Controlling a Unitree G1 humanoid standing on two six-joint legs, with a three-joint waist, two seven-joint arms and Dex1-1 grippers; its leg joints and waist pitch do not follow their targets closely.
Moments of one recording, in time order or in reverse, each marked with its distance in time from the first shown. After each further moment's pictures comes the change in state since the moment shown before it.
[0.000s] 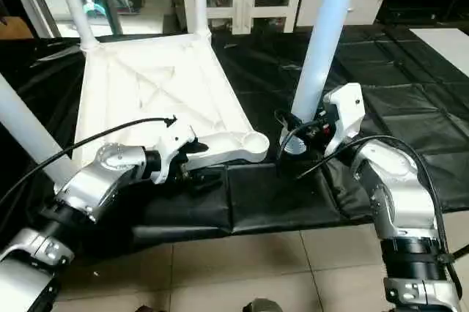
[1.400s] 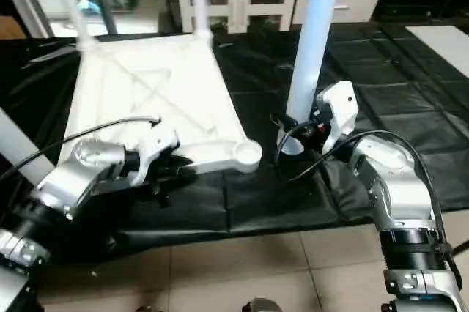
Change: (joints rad) left arm 0.057 0.093 -0.003 -0.104 0.013 0.088 -0.128; right arm -0.033 -0.020 0.038 0.061 -0.032 -0.009 0.054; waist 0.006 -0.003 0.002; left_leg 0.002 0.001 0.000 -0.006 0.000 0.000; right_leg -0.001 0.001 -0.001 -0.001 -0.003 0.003
